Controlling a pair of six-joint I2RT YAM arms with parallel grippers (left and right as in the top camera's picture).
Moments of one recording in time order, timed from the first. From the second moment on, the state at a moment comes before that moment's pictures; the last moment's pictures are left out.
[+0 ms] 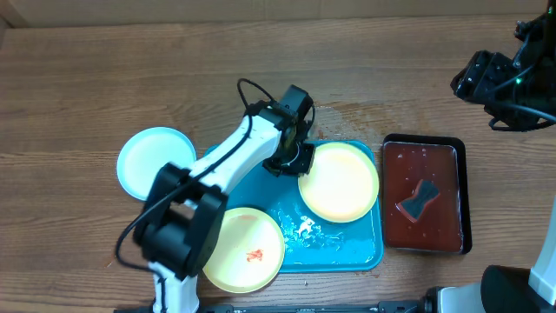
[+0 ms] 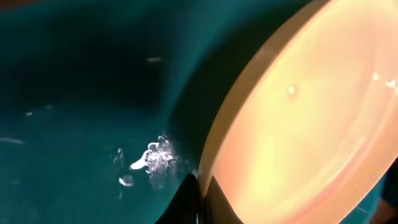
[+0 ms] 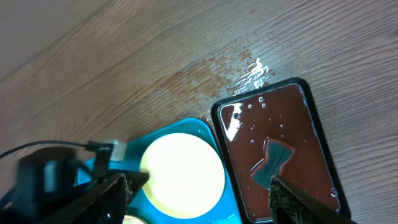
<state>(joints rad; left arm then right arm) -0.55 1.98 1.46 -0.90 0.30 -0.31 -0.10 1.62 2.17 -1.64 -0.17 0.38</state>
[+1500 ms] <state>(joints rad) -0.76 2.26 2.13 -1.01 0.10 -0.31 -0.10 1.63 2.64 -1.63 -0.36 0.23</state>
